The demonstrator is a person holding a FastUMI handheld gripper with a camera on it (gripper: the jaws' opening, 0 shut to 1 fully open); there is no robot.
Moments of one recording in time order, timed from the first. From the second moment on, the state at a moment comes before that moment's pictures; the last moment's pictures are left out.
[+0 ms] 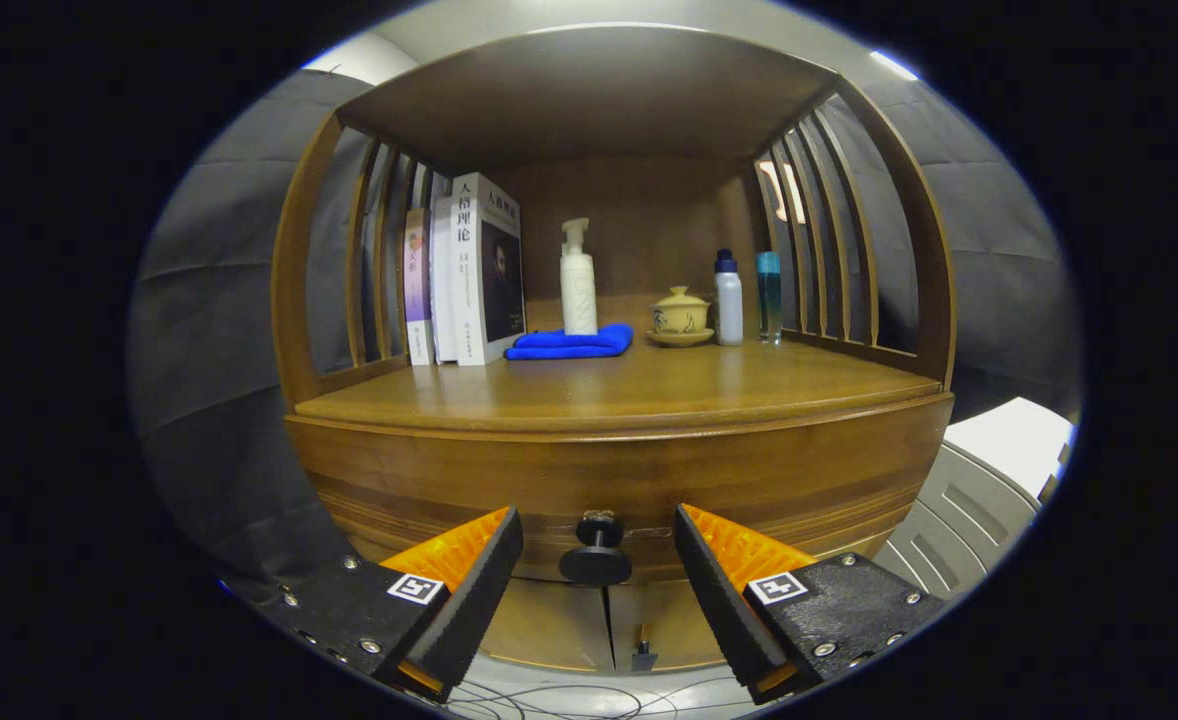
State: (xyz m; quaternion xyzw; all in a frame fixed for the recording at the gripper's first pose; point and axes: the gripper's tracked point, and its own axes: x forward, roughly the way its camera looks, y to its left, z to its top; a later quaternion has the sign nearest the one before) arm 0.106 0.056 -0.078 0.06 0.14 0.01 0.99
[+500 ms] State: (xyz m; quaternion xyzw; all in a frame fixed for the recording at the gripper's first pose) arm 0.116 0.064 -0.102 0.06 0.17 0.02 0.98
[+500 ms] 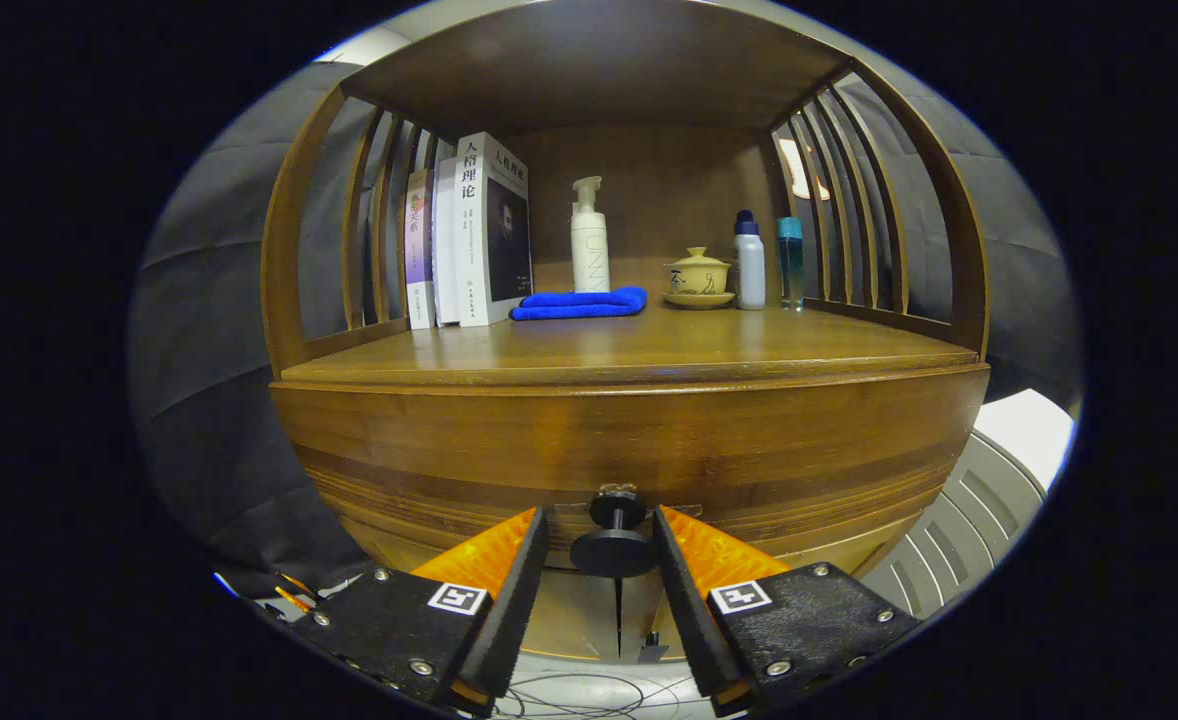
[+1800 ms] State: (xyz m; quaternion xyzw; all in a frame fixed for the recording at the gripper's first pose) arm 0.083 0.060 -0.104 0.06 0.18 0.02 0.98
